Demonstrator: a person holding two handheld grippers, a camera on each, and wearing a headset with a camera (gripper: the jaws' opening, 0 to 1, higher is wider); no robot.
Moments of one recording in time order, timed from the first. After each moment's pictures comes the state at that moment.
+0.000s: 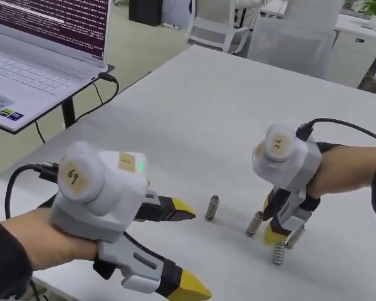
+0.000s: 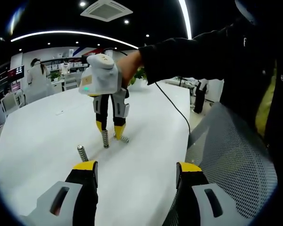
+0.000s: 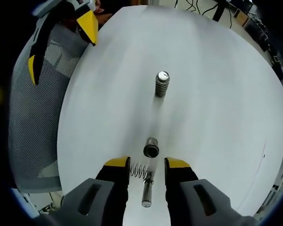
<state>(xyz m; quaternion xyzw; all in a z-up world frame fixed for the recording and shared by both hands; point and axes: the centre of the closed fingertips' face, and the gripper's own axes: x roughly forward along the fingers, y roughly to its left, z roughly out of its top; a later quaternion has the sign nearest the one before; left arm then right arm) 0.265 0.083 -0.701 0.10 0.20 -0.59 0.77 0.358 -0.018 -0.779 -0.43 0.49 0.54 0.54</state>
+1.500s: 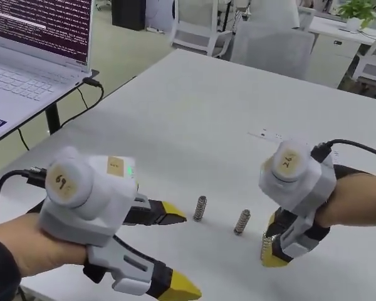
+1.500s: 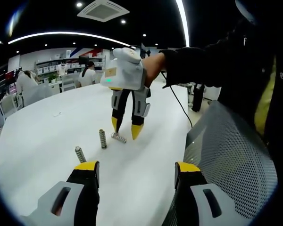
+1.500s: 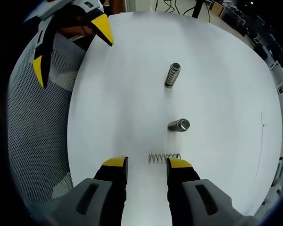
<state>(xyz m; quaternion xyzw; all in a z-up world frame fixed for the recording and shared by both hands) 0.261 0.078 -0.700 0.11 0.19 -0.60 0.77 0.314 -0.034 -0.771 -0.39 0.50 0.47 0.61</state>
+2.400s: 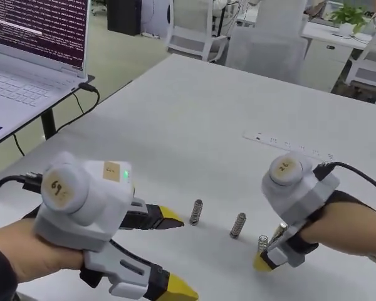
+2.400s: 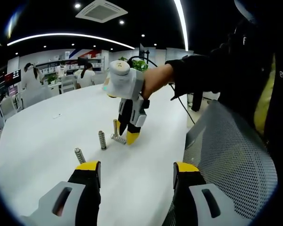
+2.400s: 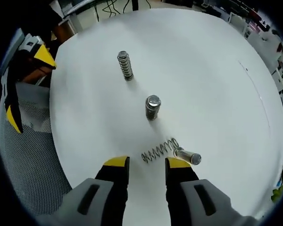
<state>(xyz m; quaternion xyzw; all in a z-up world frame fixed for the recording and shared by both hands) 0.259 0.078 -0.698 0.11 0.19 -0.60 0.77 0.328 -0.045 -0.789 -0.23 0.56 0.32 0.73</state>
